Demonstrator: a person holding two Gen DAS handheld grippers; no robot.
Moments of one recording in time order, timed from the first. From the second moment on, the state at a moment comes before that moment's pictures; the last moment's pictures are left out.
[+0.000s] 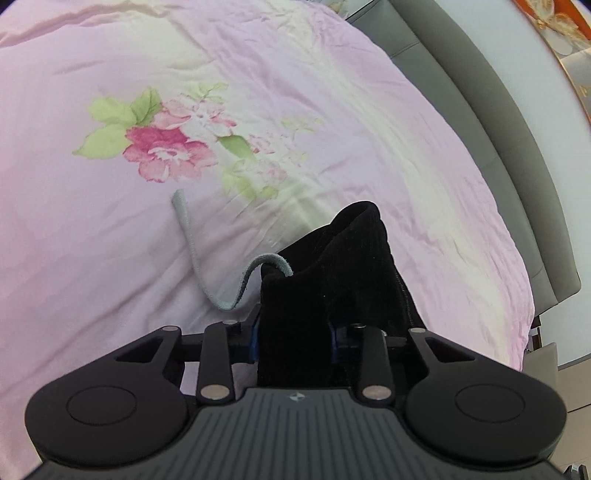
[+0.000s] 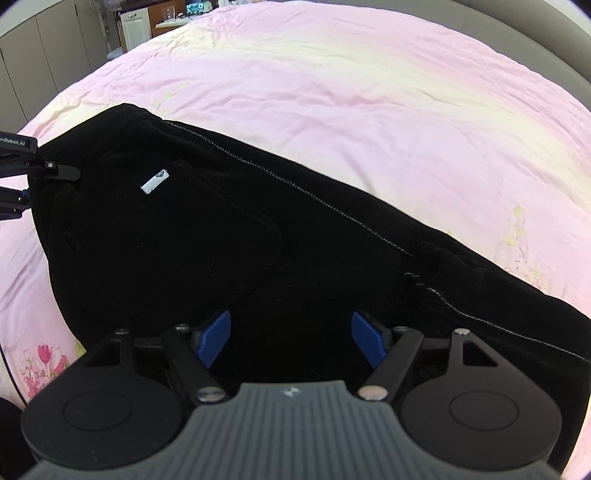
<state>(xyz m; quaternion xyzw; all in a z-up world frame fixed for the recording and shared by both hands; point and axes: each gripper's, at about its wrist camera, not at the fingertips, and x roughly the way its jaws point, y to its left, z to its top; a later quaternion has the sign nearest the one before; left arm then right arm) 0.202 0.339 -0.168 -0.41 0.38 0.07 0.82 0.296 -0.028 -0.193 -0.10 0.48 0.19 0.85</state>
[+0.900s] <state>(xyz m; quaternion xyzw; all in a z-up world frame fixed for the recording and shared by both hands) 0.249 0.044 0.007 -0.26 0.35 -0.17 0.88 0.234 -0.283 -0.185 0.05 0.48 0.11 0.87</state>
